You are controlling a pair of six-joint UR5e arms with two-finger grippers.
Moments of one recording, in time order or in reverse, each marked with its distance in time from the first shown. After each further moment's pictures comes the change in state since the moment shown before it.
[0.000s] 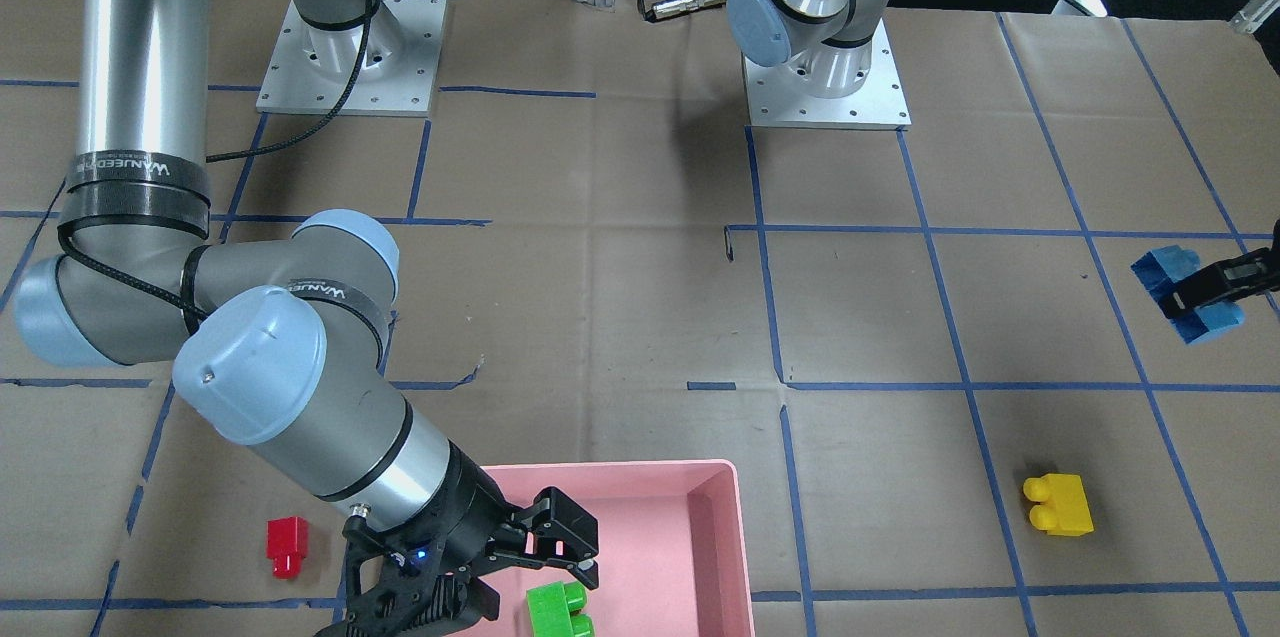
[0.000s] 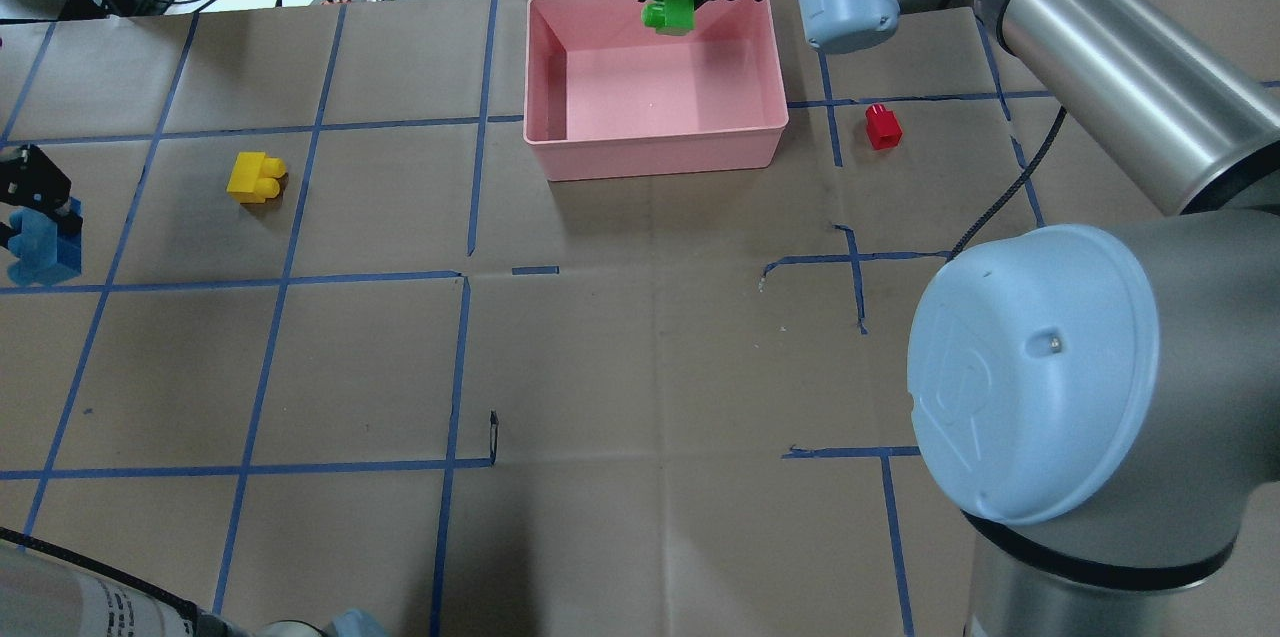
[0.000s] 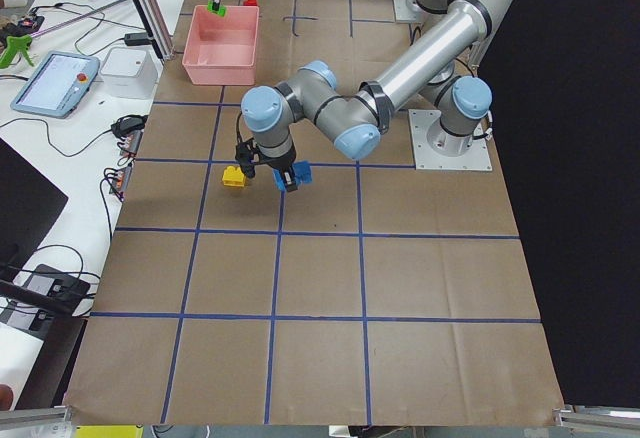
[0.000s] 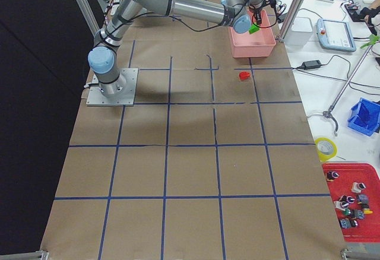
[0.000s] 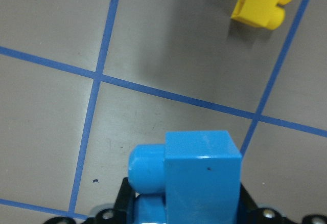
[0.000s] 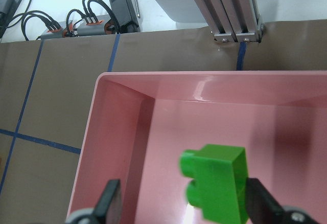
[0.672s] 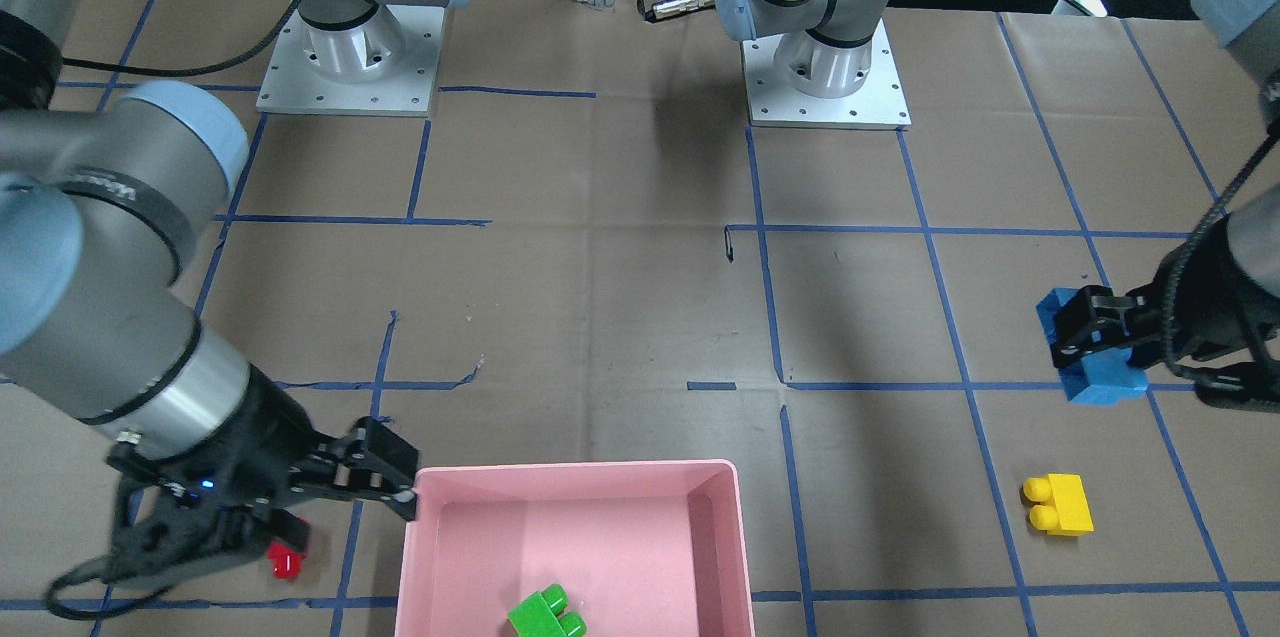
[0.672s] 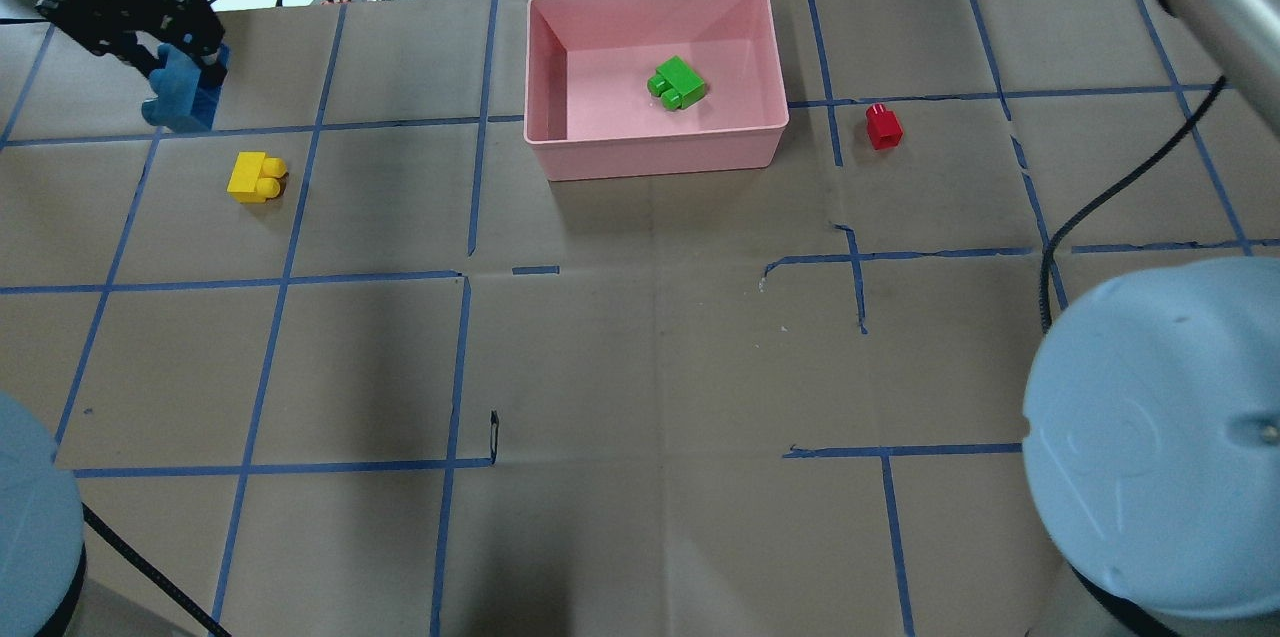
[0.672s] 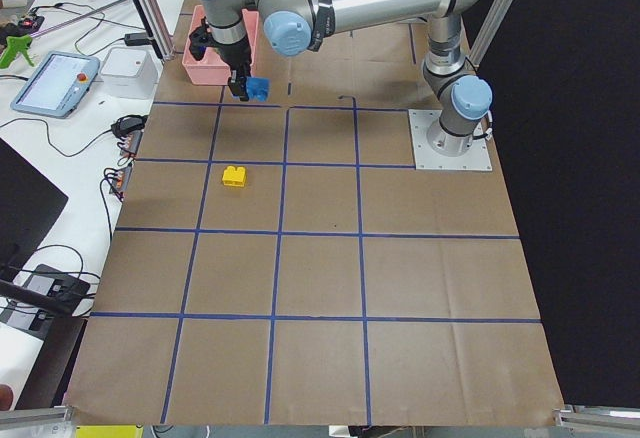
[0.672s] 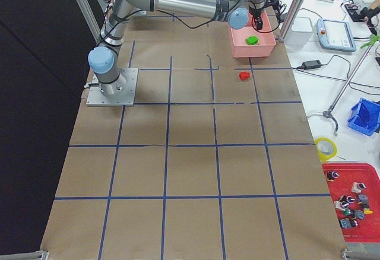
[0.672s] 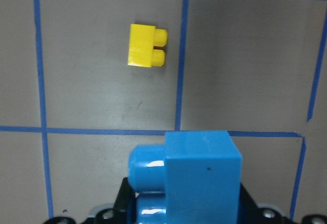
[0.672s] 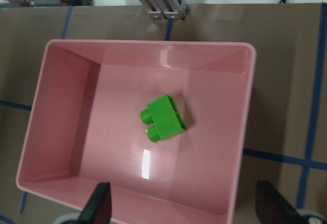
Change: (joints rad) left arm -0.337 -0.058 0.192 -0.051 -0.018 -0.035; right arm -0.164 -0.197 0.077 0.339 -0.161 -0.272
